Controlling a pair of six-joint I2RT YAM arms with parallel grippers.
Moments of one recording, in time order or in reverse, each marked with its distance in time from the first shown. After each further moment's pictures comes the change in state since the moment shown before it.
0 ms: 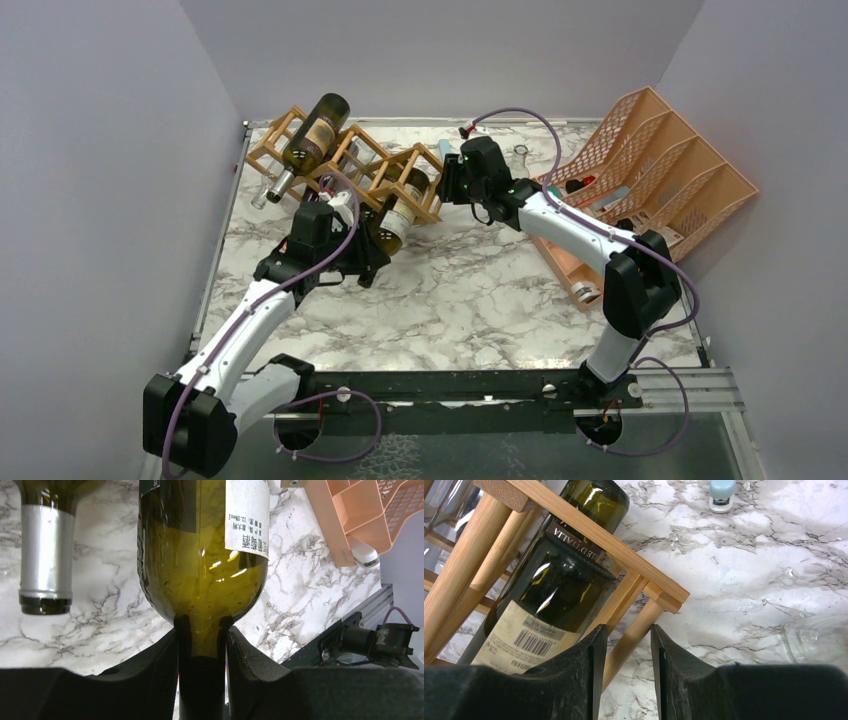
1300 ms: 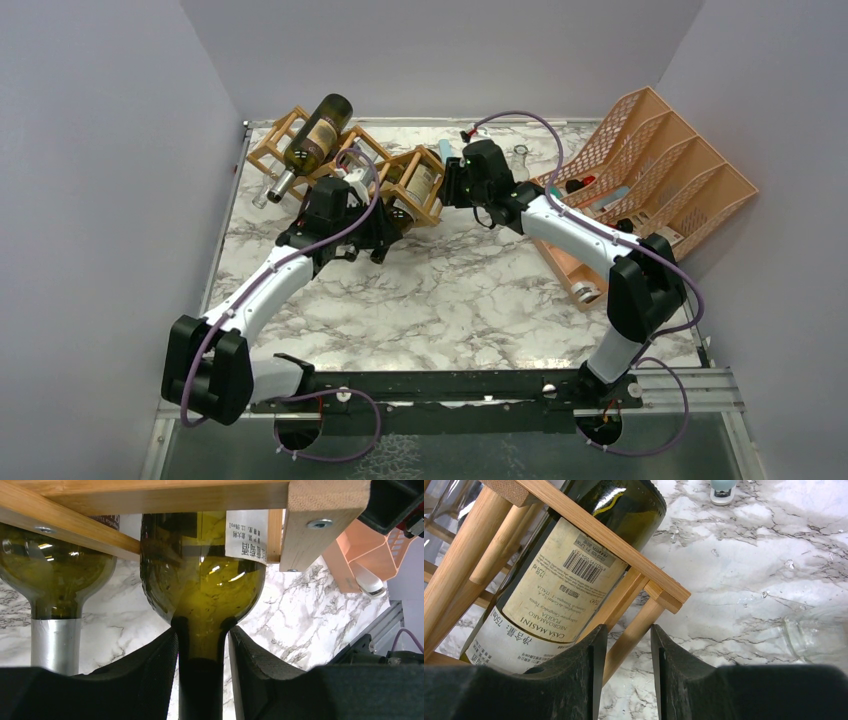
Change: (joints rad) left arm -0.003 0.240 0.117 0.152 -0.007 0.022; right arm 0.003 -0.029 -0.035 0.000 -0.008 -0.001
